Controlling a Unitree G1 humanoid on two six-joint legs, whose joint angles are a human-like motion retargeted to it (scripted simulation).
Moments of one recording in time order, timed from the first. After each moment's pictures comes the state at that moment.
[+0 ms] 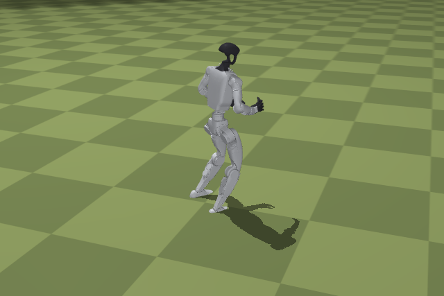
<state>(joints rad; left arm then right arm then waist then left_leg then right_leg) 0.05 0.47 -0.43 0.22 -0.19 -0.34 0.00 0.11 -0.64 0.35 -0.11 0.18 -0.33 -0.01 0.03 0.11 0.15 -0.31 0.18 -0.10 0.85 -0.50 -0.06 -0.18 0.07 -0.07 0.63 -0.54 0.05</state>
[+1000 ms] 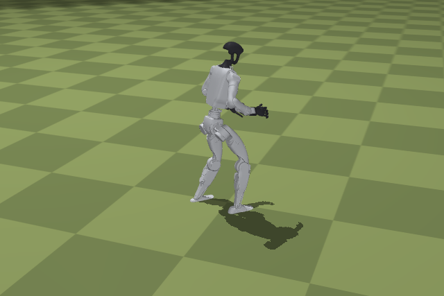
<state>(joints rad) 0.03 0.44 -0.41 0.24 -0.35 -0.30 0.14 0.14 -0.63 0.22 -0.08 -0.09 -0.27 -0.25 -0.05 0.07 0.13 -0.39 0.05 -0.07 0.70 -0.68 0.06 -0.70 -0.05 0.00 0.72 -0.21 0.23</state>
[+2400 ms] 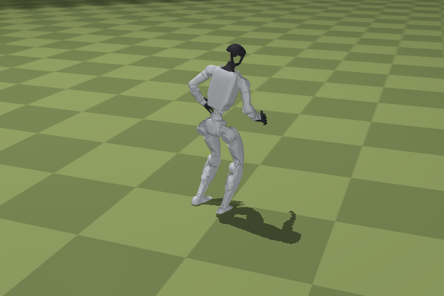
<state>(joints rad) 0.29 0.58 -0.36 0.21 -0.08 -0.25 0.12 0.04 -0.60 0.29 0.19 -0.01 -0.19 -0.22 0.00 0.15 0.09 -0.55 -0.04 -0.06 0.94 -0.44 -0.05 -0.51 -0.02 -0.05 0.82 -0.44 0.06</state>
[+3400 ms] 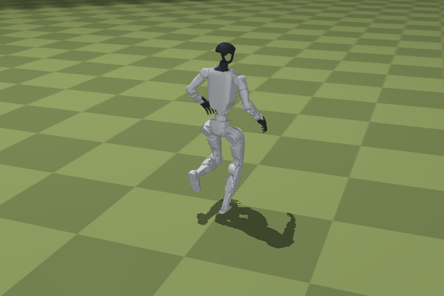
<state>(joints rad) 0.27 0.67 -0.18 0.31 0.23 -0.15 -0.13 0.02 -0.44 0.29 0.59 -0.12 -0.08 0.03 -0.01 0.01 -0.03 -0.46 0.06 0.13 1.93 -0.41 0.02 -0.34 0.09 0.04 0.71 -0.48 -0.04</state>
